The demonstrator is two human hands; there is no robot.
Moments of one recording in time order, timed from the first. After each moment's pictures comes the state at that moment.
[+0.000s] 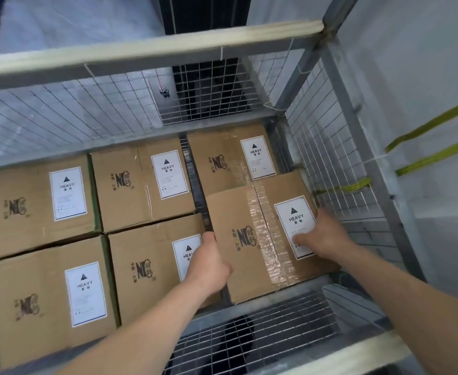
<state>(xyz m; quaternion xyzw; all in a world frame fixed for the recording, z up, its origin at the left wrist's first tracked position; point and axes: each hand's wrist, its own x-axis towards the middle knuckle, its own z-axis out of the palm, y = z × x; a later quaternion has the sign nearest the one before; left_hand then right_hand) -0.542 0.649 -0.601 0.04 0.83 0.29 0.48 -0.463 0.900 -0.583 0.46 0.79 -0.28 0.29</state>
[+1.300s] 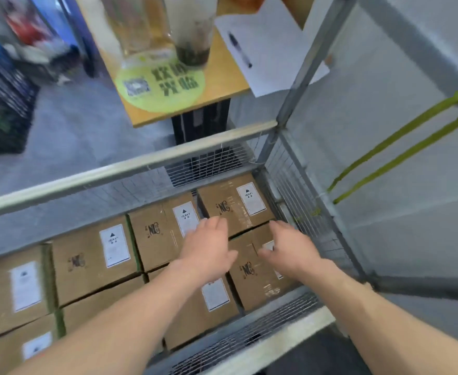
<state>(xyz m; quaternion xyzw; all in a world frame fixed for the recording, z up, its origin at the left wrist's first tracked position) -0.629 0.629 -0.402 0.39 0.87 0.07 0.29 -0.511 0.789 -0.403 0.31 0.90 -0.18 0.25</state>
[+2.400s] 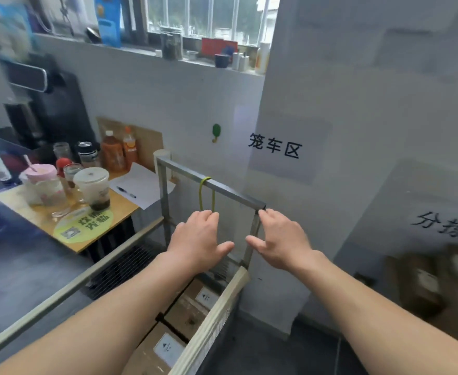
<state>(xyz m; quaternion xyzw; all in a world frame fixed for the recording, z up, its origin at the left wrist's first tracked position) -0.464 0.572 -0.040 0.66 0.74 0.14 0.03 -0.276 0.649 -0.030 0.51 0.86 -0.03 -0.07</state>
